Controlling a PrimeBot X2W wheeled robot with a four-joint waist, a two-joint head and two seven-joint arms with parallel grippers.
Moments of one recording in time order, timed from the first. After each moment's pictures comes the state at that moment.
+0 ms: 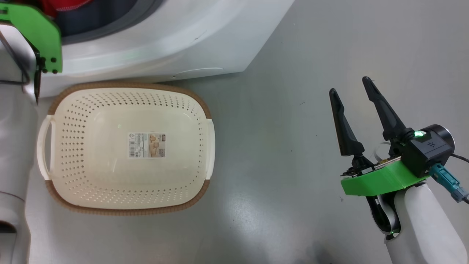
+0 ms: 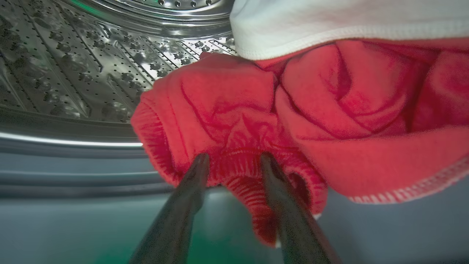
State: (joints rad) left arm -1.32 0.24 -0.23 1.19 -0.07 0.05 0.07; right arm -0.33 -0.06 0.09 0.11 0.19 0.12 -0.26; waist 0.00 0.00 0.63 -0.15
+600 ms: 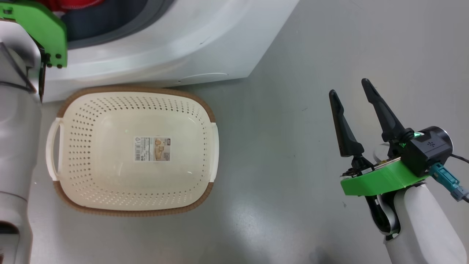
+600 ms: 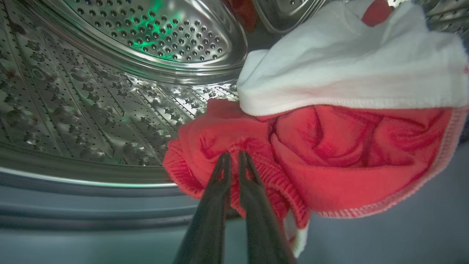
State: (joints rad) left arm -1.32 0.24 -0.26 1.16 -0.08 0.05 -0.05; right arm -0.33 -0.06 0.09 0.12 0.21 0.12 -0.26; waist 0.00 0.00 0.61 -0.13
